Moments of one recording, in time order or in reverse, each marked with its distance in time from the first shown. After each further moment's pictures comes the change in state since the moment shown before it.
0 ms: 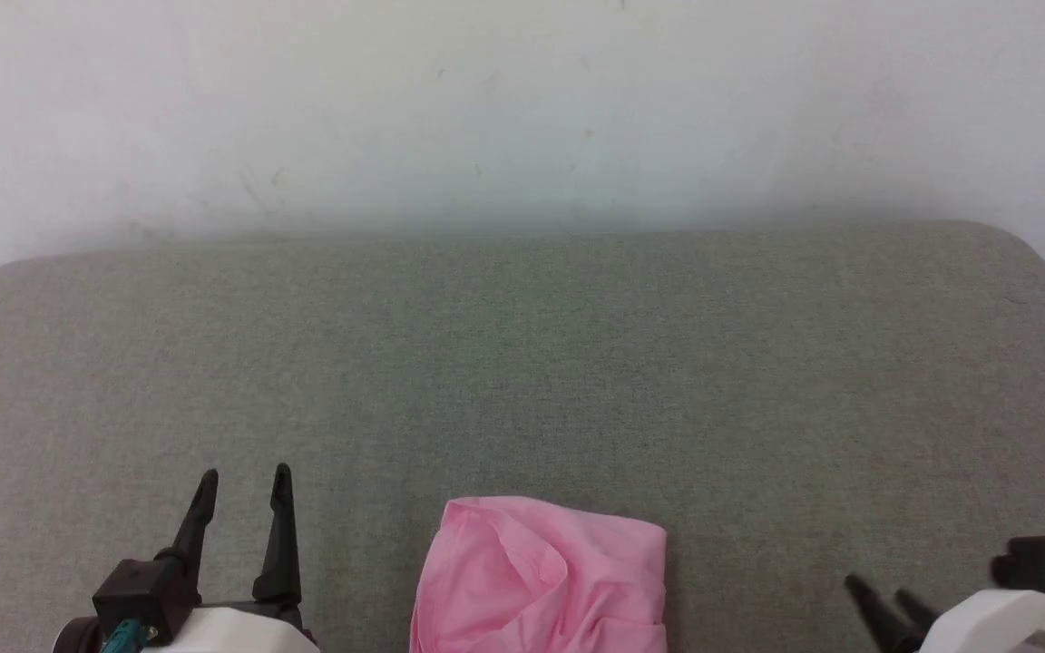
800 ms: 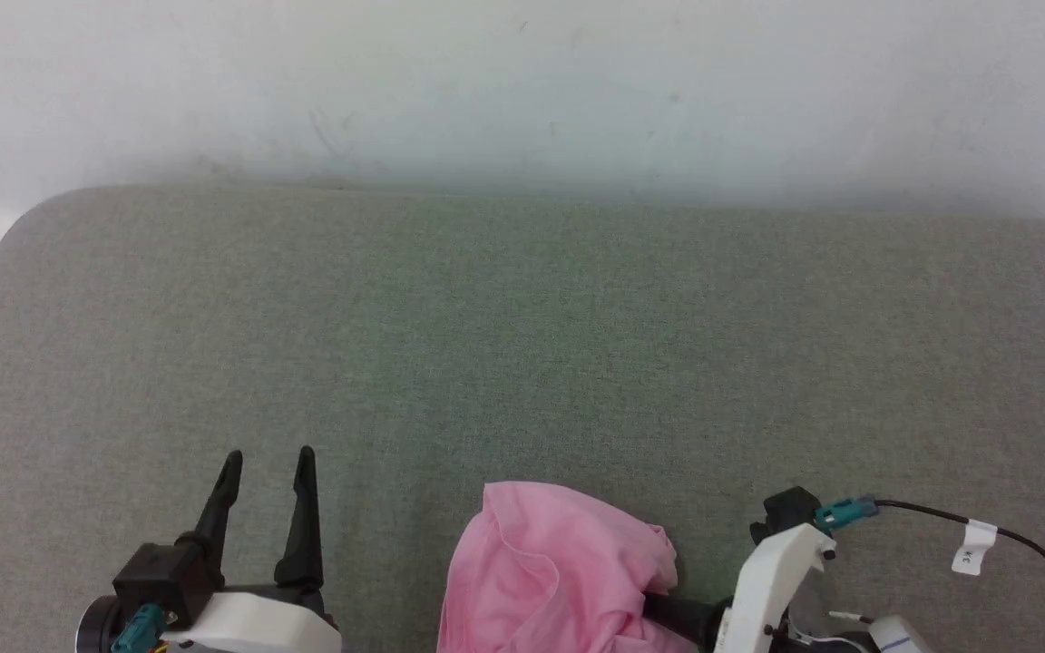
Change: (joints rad) left arm -0.033 -0.049 0.010 0.010 0.028 -0.053 -0.001; right arm -0.297 0.006 0.426 0.460 0.558 0.002 0.224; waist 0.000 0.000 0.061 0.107
